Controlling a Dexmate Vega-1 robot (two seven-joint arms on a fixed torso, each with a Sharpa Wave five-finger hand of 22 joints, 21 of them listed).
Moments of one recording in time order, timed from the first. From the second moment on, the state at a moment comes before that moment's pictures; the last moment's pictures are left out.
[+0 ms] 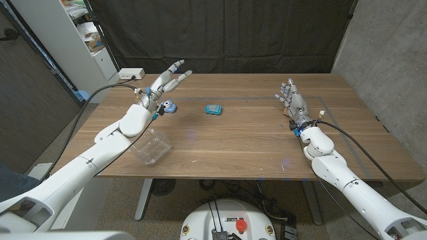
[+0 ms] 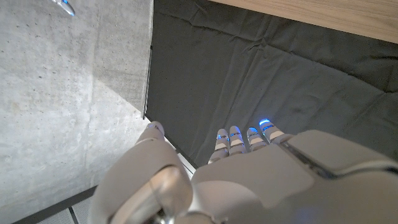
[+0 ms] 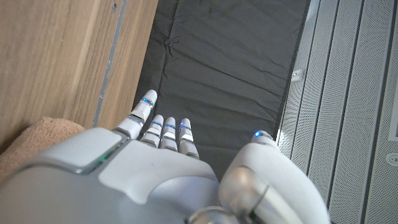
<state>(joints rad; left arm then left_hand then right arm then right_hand) 0.87 0.77 0.38 -1.63 0.05 -0.27 0.23 0.42 0.01 0.22 0.01 0.24 -0.04 0.06 0.20 0.18 -0.09 0.04 0.25 0.19 -0.16 0.06 0.19 0.18 -0.17 0.03 0.33 0.17 -0.97 -0.52 -0.33 -1.42 0.62 0.40 -0.05 0.29 -0.07 0.10 0.09 0.33 0.11 0.07 0.20 0.21 0.03 0.07 0.27 0.20 0.01 0.02 0.22 0.26 0.18 0.00 0.41 0.16</state>
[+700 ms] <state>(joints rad) 0.82 0.78 0.45 -1.62 0.18 -0.25 0.23 0.44 0.00 0.22 0.00 0.24 -0.04 0.05 0.20 0.18 -0.09 0.03 0.25 0.19 -0.15 0.06 0.19 0.18 -0.17 0.05 0.32 0.17 -0.98 -0.51 -0.32 -1.42 0.62 0.42 -0.06 0.29 -0.07 0.10 0.09 0.33 0.14 0.09 0.21 0.20 0.05 0.08 0.27 0.19 0.02 0.03 0.22 0.25 0.20 0.00 0.40 0.17</state>
